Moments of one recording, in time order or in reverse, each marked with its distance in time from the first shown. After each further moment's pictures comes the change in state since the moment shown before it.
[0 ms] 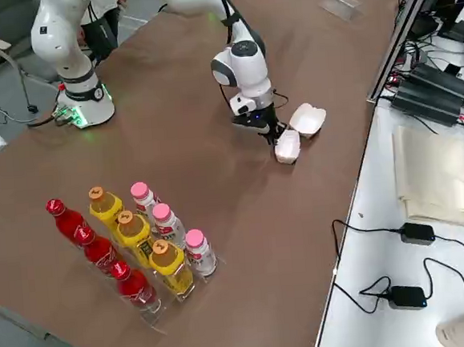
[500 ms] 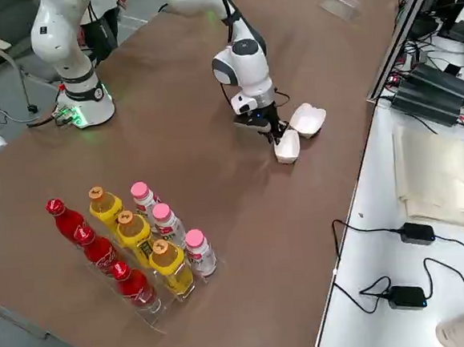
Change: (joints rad) left arm 0.000 0.000 0.000 0.000 0.000 0.000 0.000; right arm 0.001 -0.005 0.000 0.013 0.000 0.000 0.002
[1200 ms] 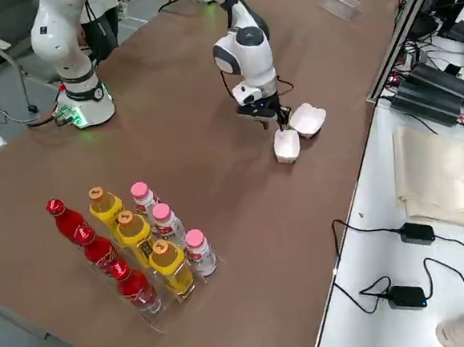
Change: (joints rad) left arm 0.000 0.000 0.001 0.000 0.000 0.000 0.006; right arm 0.000 -0.087 -0.015 0.018 -0.010 -0.210 -0.159
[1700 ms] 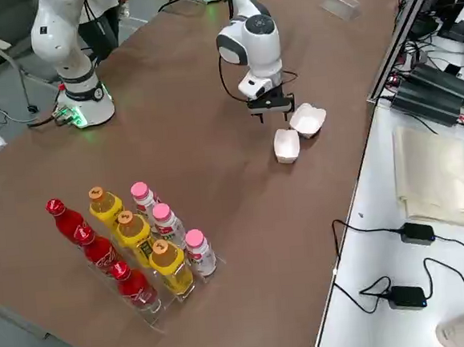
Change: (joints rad) left arm 0.000 0.000 0.000 0.000 0.000 0.000 0.000; right arm -0.001 -0.016 -0.012 0.069 -0.104 -0.163 -0.306
